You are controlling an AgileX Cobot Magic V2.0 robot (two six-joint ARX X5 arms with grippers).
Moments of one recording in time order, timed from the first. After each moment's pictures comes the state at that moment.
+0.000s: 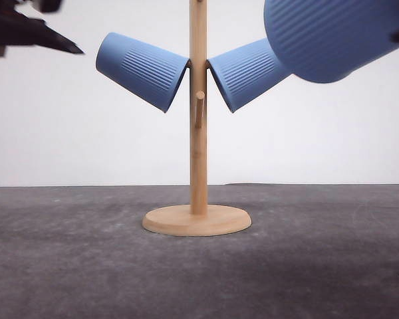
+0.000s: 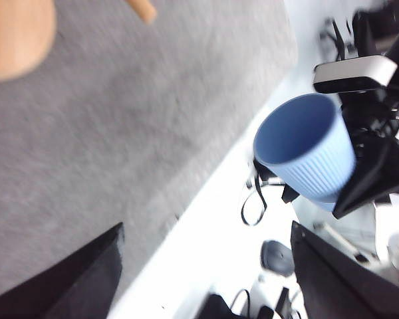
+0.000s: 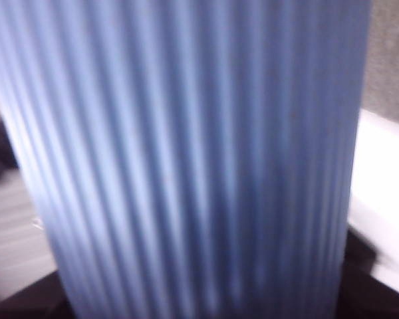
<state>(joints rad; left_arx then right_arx) -0.24 1.33 1.28 -1.16 0.94 0.10 0.43 0.82 0.60 -0.64 -1.17 0.92</state>
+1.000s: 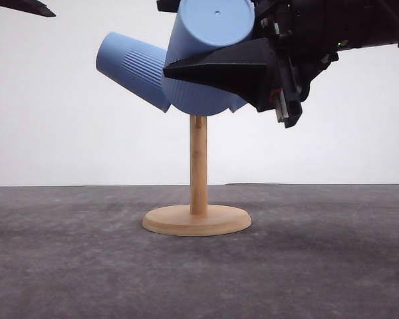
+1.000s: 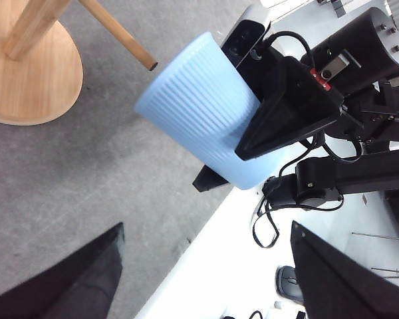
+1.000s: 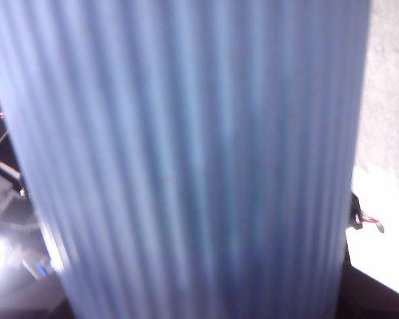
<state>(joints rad) -0.17 1.22 1.28 -1.16 0.94 0.11 0.58 1.35 0.60 0.62 -0.93 1.78</state>
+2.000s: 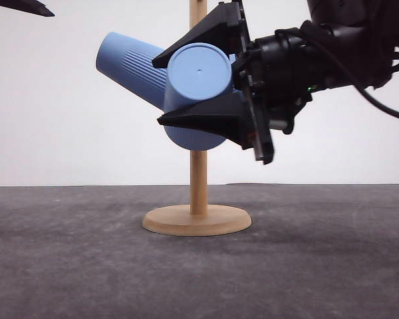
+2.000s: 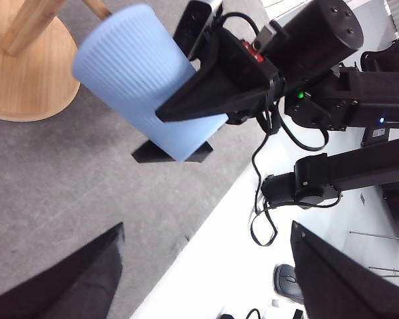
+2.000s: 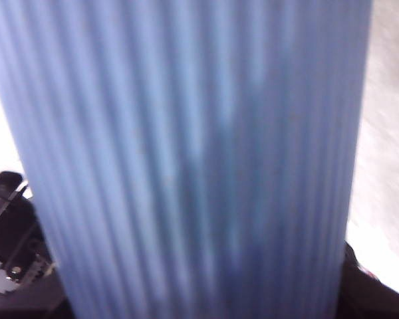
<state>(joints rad) -0.17 1.22 1.28 -1.17 0.94 0.11 0.57 1.57 0.67 0.73 -0.89 1.79</state>
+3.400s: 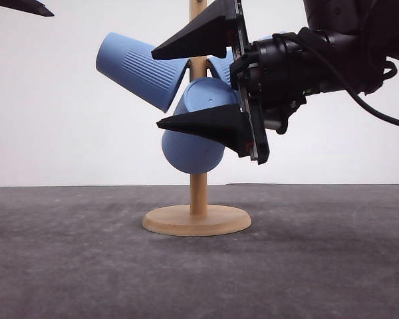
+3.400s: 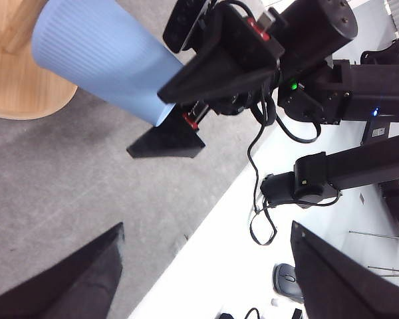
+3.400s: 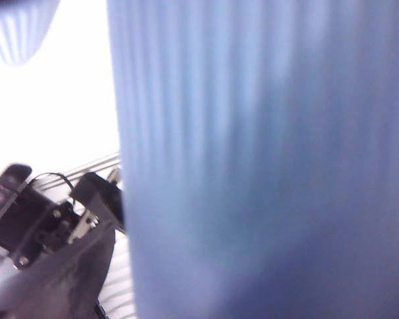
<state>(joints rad) -0.17 1.22 1.28 -1.18 0.94 0.11 0.55 1.58 0.67 0.77 -0.94 1.78</state>
